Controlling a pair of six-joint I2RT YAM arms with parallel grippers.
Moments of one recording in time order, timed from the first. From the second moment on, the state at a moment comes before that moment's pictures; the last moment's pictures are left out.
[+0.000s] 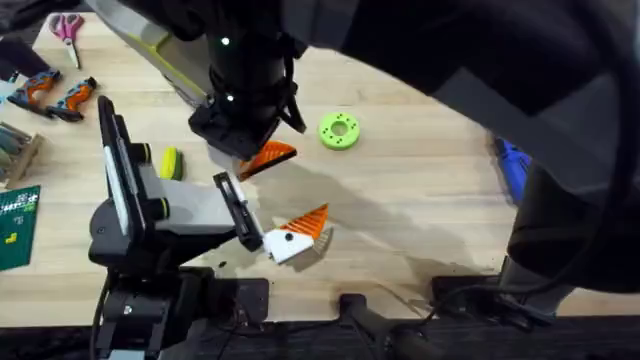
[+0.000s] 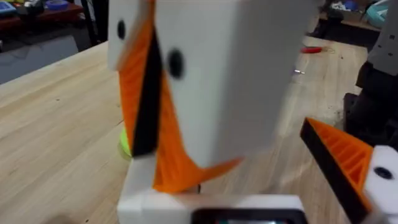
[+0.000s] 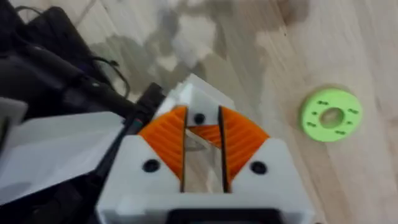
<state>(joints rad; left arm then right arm) -0.04 0.02 0.01 -0.11 1.04 0.04 1.05 2.07 2.26 -1.49 -0.07 0.02</state>
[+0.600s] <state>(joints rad) -0.04 0.02 0.01 -0.11 1.04 0.05 0.98 2.04 2.26 -1.49 -0.06 0.02</state>
